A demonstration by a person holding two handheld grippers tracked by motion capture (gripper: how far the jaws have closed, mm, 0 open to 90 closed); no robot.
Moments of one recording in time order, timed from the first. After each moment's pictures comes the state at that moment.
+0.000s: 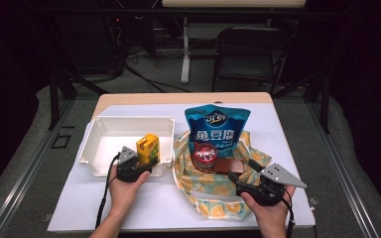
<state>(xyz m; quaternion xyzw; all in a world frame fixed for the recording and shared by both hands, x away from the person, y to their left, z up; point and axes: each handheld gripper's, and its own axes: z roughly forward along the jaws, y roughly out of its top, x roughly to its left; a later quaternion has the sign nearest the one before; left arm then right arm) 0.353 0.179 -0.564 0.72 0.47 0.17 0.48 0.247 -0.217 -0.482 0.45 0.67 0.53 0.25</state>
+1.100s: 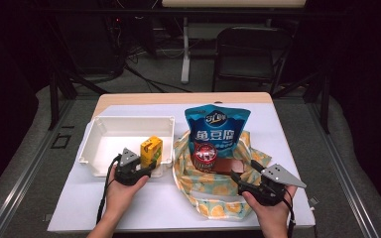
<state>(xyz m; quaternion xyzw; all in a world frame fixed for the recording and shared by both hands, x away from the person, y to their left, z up) 0.340 0.179 -0.553 0.76 0.44 0.19 0.43 0.250 -0.223 -0.489 0.46 0.68 0.52 0.26</state>
